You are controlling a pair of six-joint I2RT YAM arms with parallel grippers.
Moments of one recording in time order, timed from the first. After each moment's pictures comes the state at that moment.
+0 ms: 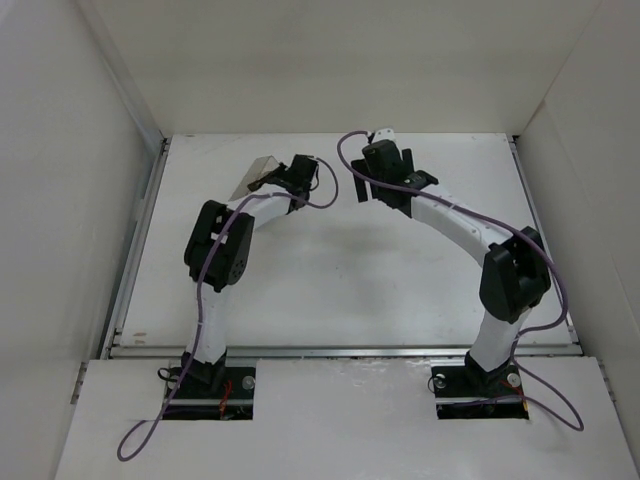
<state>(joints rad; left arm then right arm) -0.43 2.10 1.54 -0.28 -0.89 0.63 0.56 1.81 1.53 -0.43 0.49 0.15</state>
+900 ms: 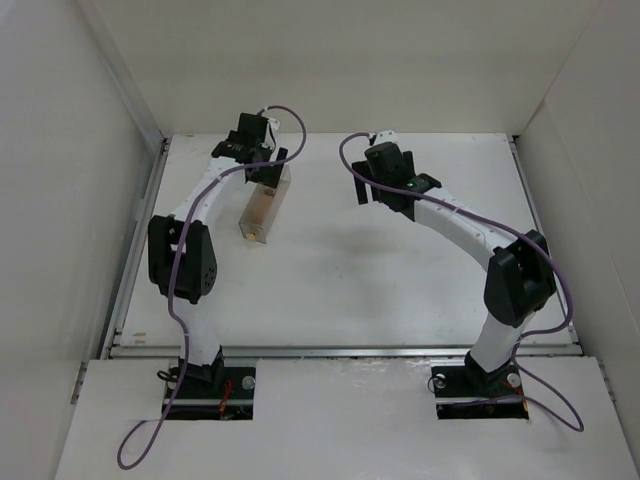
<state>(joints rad) -0.27 1.93 1.71 -0.64 -0.24 0.14 0.56 1.76 1.48 -0.40 0.47 0.16</state>
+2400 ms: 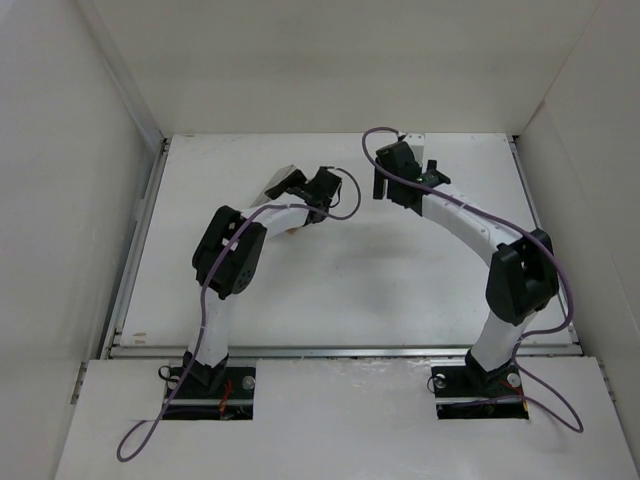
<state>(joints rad) -0.60 2.10 1.50 -0.35 -0.88 0.42 0.51 1.76 1.47 -0.52 0.59 0.39</state>
